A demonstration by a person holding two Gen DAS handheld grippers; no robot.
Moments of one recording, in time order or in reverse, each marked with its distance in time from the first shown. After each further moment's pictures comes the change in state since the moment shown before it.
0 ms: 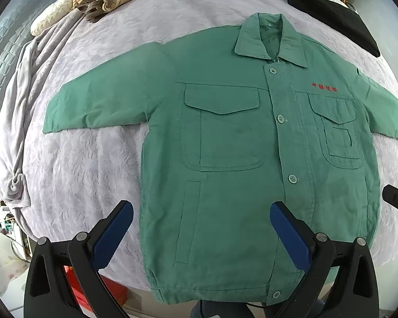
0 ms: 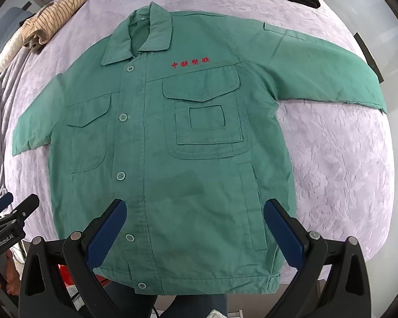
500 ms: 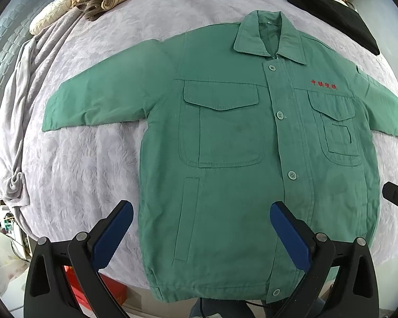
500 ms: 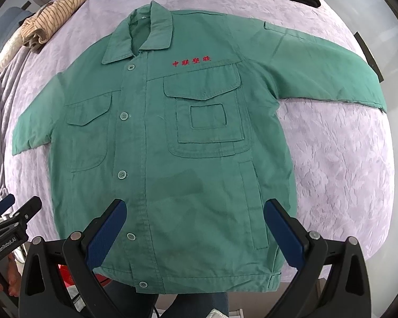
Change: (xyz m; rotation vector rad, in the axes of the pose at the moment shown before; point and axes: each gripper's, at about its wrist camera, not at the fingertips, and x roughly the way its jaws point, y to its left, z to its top) left arm 0.008 0.003 0.000 -0.012 -0.002 0.001; right arm -0.001 0.002 0.000 -0.002 0.005 -0.002
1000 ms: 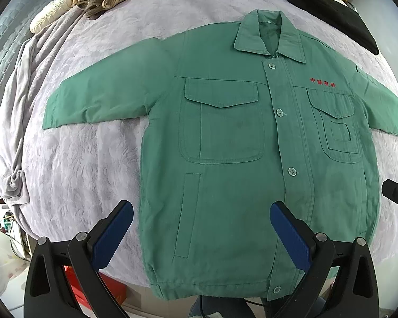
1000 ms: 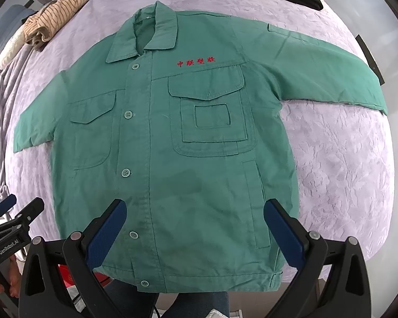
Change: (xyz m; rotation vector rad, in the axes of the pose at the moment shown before) left arm 0.001 -0.001 -0.006 -0.009 0.005 -0.003; right arm -0.003 0.007 -0.003 -0.013 -0.007 -0.001
